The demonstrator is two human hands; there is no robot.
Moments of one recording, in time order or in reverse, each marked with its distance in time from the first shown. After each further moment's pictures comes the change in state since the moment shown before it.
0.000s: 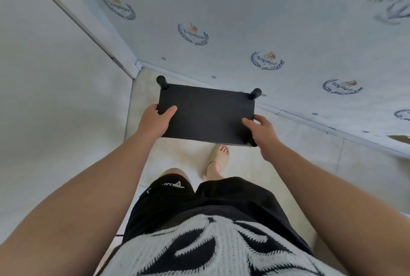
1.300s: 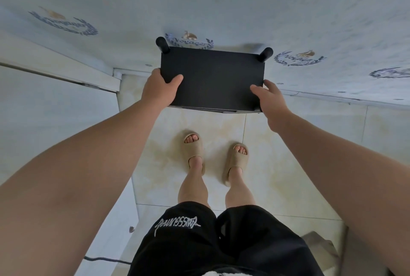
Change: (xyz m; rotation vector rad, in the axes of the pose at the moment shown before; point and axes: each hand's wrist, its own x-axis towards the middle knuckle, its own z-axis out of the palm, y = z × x) left_hand 0.289 0.100 0.020 0.366 -0.127 0.151; right_hand 0.199 -0.111 0.102 0.168 0.158 0.055
